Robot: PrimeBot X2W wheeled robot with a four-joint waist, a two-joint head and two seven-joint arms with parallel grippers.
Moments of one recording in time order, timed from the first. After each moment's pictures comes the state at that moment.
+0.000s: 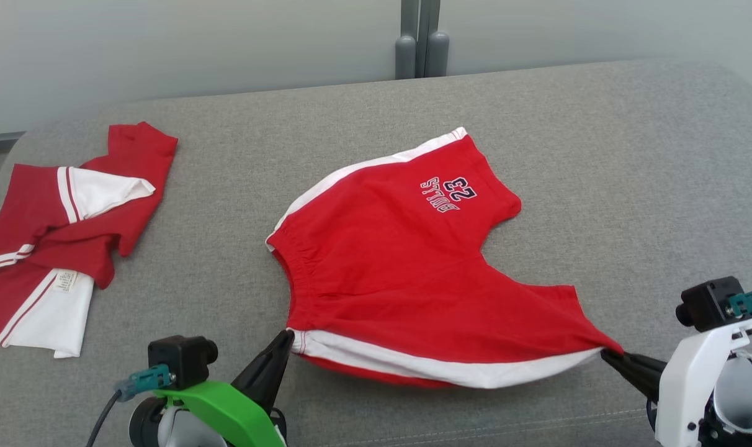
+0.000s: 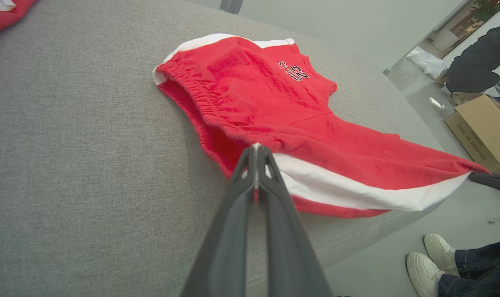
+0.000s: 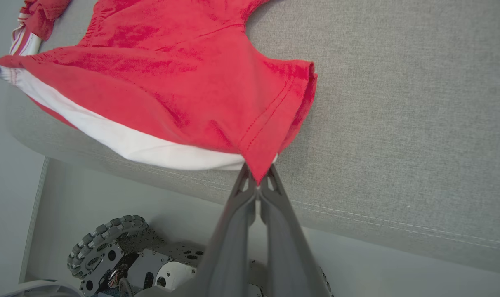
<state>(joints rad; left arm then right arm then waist) -0.05 0.42 -0.57 -0.11 -0.86 0.14 0.13 0.12 -0.37 0.01 -0.34 0.65 0.13 0.91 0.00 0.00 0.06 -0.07</state>
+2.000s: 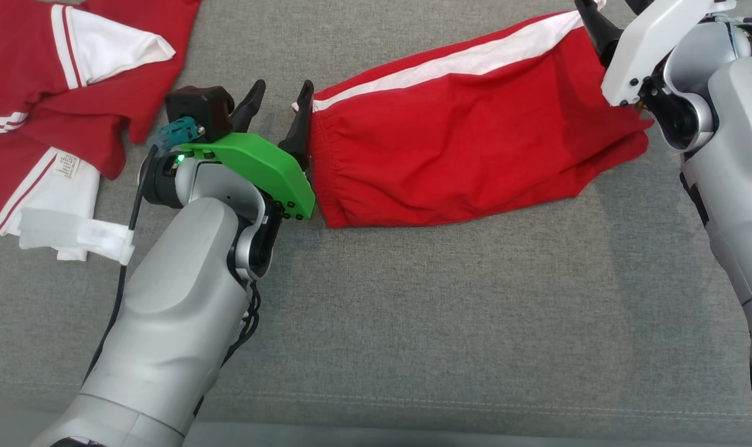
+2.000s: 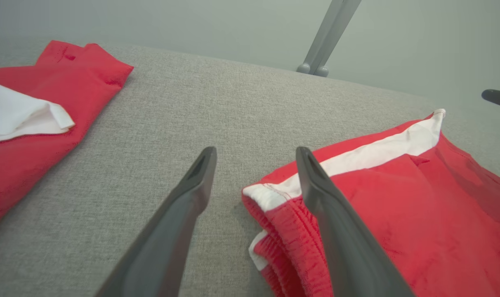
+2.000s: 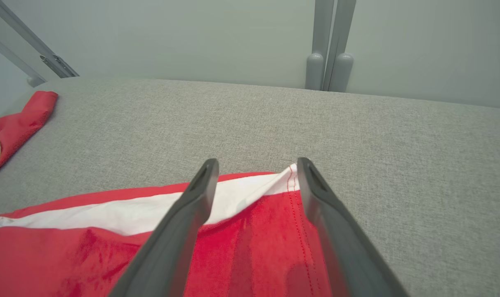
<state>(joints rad) -0.83 0.11 -0.57 0.65 -0.73 0.05 -0.08 -1.07 -0.29 0.33 0.78 0.55 0.13 0.24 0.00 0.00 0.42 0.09</state>
